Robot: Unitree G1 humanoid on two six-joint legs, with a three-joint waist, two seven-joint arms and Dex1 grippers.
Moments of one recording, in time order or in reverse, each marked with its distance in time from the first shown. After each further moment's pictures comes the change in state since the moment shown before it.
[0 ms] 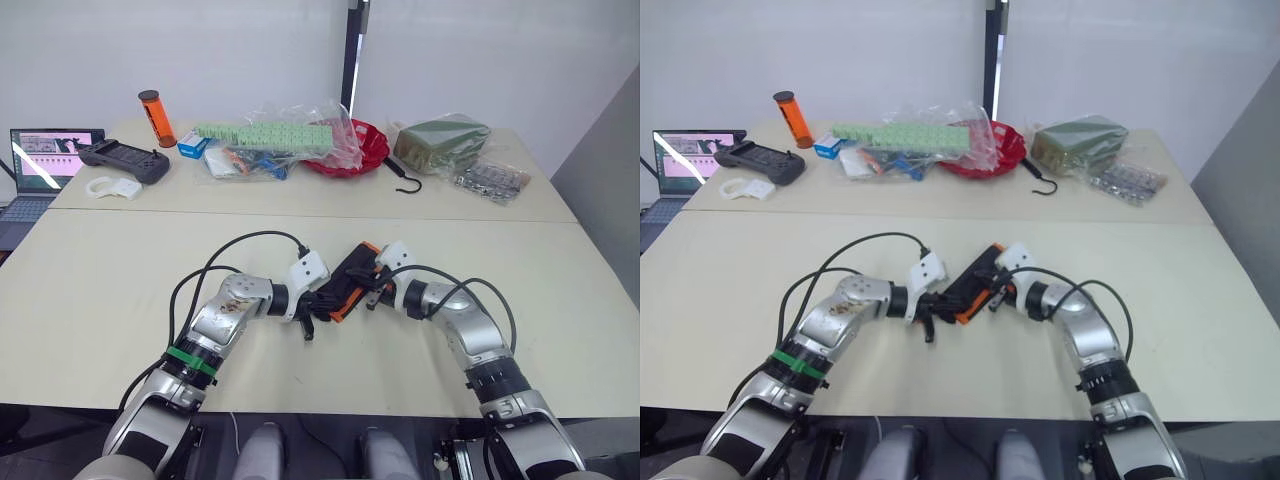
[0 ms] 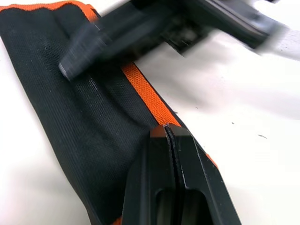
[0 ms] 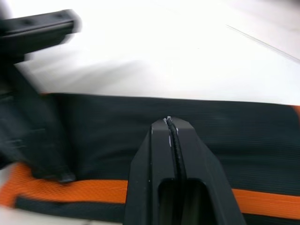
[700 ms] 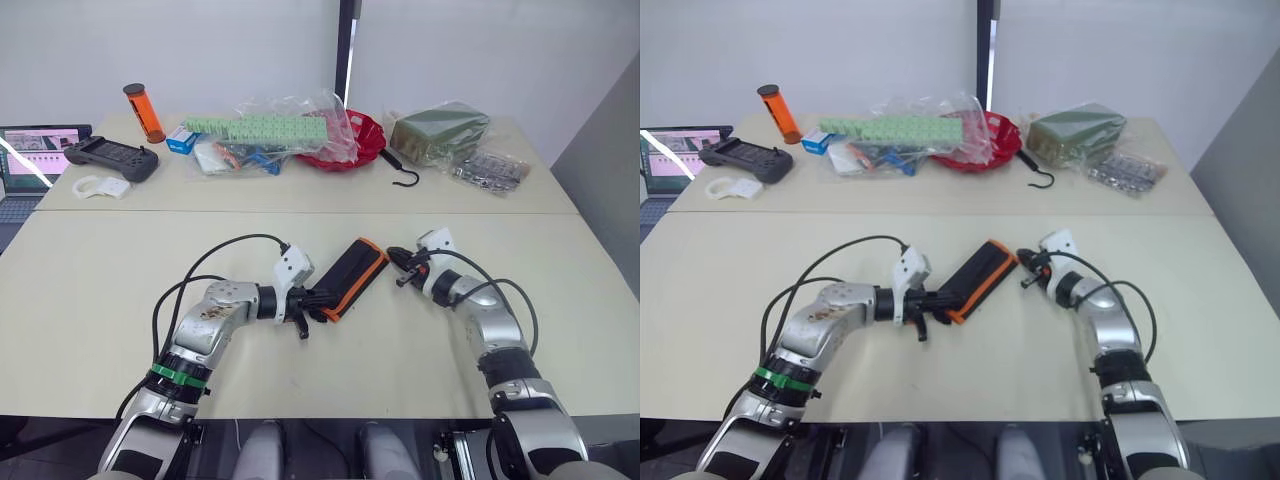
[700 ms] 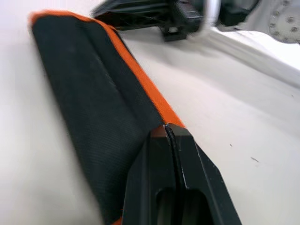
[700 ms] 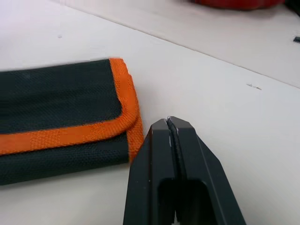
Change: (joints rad) left arm 0.070 -0.014 0.172 -0.116 -0.111 0.086 0.056; right arm -0.027 -0.017 -0.154 0.128 0.037 -0.153 -0.017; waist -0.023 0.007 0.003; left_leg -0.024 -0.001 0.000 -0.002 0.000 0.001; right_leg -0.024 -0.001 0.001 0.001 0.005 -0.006
